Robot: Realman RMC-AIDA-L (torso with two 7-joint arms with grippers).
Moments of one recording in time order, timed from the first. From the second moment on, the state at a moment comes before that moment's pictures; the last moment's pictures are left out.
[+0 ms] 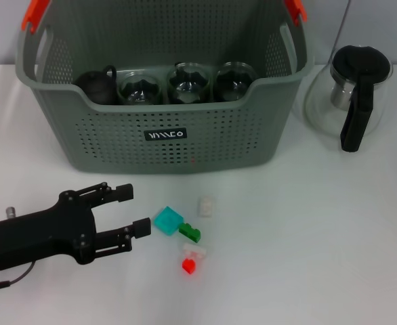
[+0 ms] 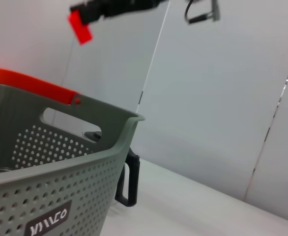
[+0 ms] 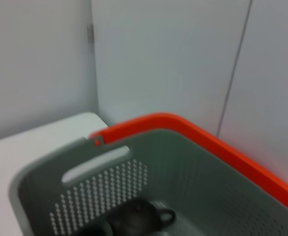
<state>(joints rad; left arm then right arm) -0.35 -2.14 0.41 0.66 2.10 1.81 -1.20 1.07 2.04 -1.05 -1.10 -2.39 -1.29 2.34</state>
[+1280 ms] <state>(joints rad) -0.51 -2.15 0.77 0.89 2.24 1.56 -1.53 0.47 2.10 -1.09 -1.30 -2.09 -1.76 1.99</state>
